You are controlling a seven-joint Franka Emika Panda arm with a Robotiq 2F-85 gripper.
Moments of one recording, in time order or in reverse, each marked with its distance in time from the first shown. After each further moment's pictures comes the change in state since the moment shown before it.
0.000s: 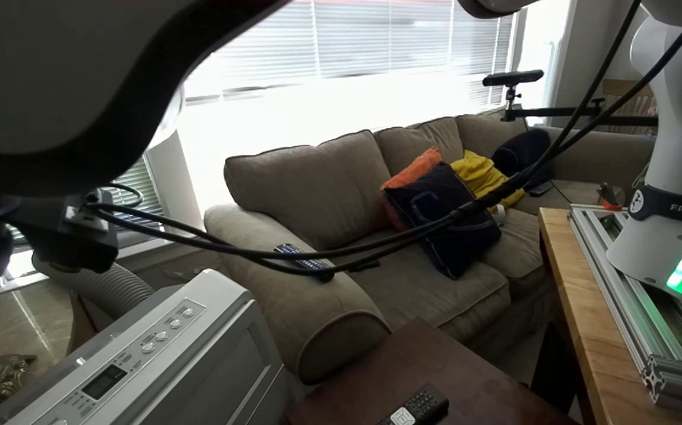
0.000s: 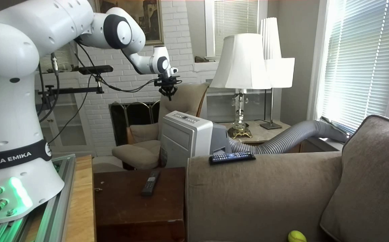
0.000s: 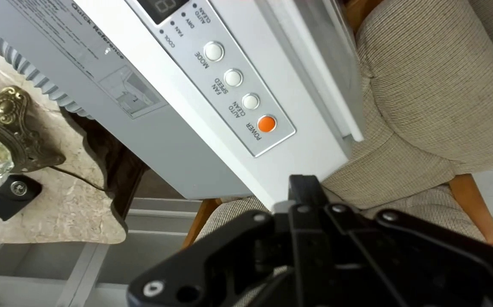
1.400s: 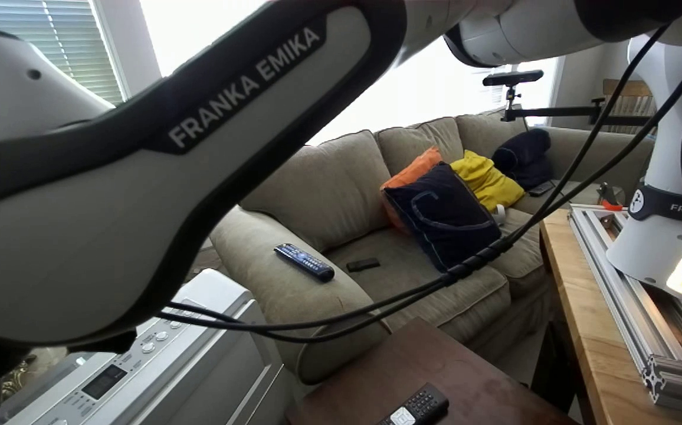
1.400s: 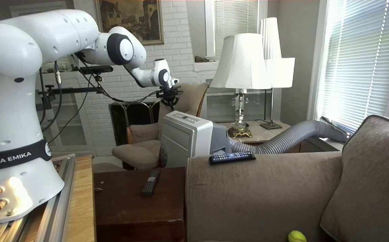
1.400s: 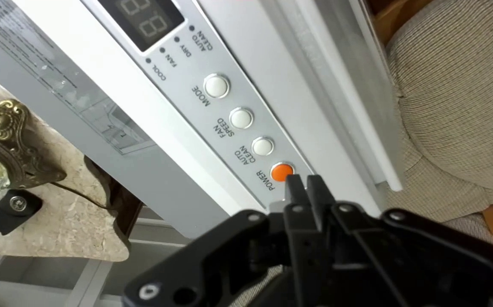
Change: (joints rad) arm 0.065 0.169 -0.088 0.141 0.000 0.040 0.012
